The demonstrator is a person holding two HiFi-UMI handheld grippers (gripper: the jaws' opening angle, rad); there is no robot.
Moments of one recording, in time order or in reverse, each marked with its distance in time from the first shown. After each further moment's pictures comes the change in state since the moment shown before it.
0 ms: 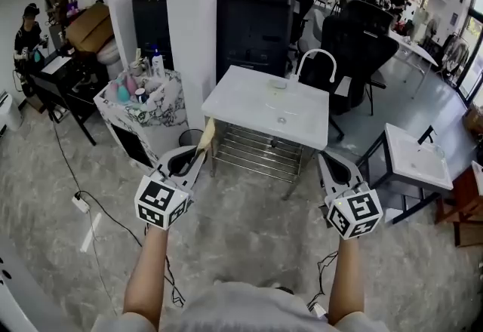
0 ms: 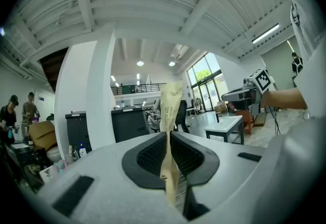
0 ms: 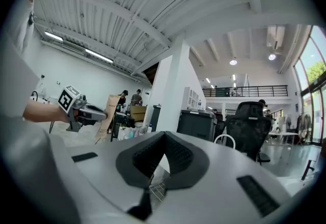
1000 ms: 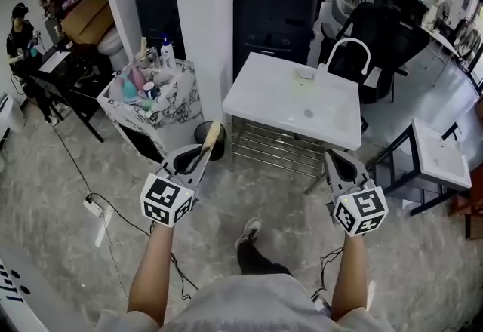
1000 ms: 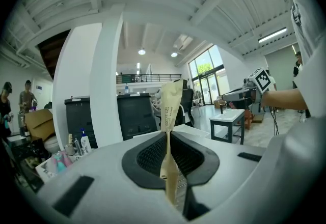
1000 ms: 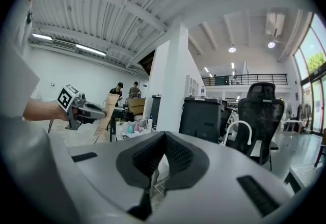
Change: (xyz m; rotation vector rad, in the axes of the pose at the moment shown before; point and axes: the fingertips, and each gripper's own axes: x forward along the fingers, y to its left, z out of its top) left arm 0.040 0.145 -0.091 -0.052 0.104 -0.044; right arm 0.159 0.043 -0.054 0.074 0.101 -0.010
